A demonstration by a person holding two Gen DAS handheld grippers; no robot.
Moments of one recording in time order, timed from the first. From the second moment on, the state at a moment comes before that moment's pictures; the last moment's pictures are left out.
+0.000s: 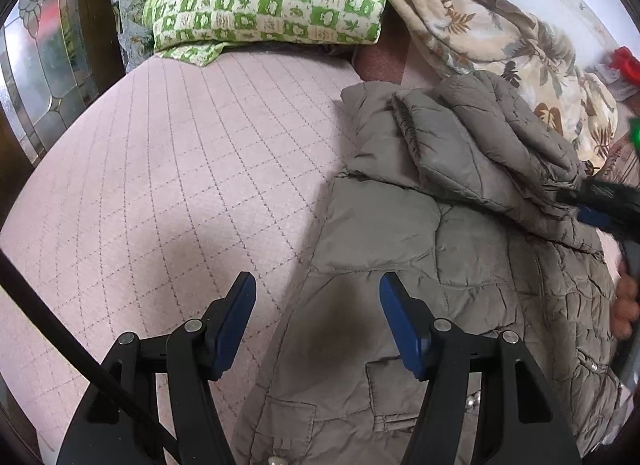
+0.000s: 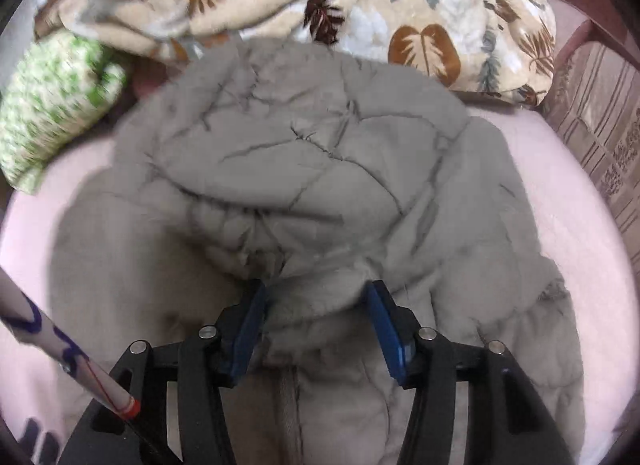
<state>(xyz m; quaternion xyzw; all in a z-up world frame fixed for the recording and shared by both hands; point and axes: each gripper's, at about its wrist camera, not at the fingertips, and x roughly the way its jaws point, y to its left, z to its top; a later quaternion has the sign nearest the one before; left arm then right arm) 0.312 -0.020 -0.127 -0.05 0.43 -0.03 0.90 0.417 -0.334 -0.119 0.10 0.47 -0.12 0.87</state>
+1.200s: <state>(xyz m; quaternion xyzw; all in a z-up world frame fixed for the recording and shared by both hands) 0.271 0.054 -0.193 -0.28 0.54 -0.22 0.76 0.081 -0.586 -0.197 0.42 0.41 -0.13 0.80</state>
